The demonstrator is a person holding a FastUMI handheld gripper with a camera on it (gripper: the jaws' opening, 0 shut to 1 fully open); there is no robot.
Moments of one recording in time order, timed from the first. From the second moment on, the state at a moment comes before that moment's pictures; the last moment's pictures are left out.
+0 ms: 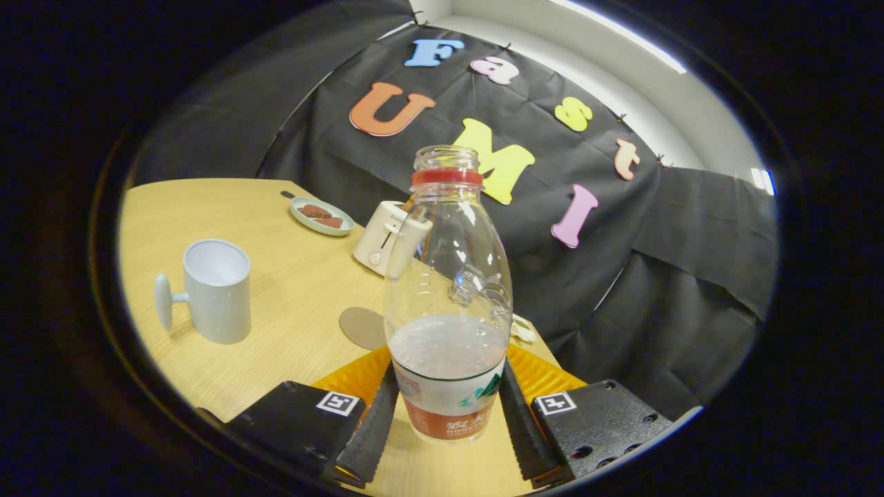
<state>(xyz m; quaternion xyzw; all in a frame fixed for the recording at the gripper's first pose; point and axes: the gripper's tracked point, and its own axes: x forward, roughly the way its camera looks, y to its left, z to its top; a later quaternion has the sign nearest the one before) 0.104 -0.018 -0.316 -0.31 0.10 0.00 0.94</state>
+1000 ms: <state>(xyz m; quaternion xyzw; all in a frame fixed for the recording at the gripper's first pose) 0.095 0.036 -0.309 -0.63 0.05 -0.01 0.78</state>
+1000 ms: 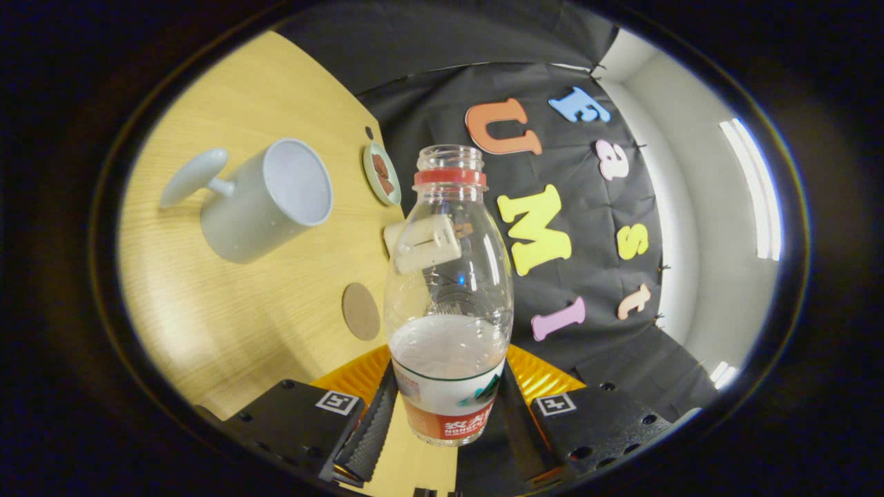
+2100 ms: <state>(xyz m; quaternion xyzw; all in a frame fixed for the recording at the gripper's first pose) 0.103 0.024 -0.283 -0.75 0.03 -0.04 0.66</state>
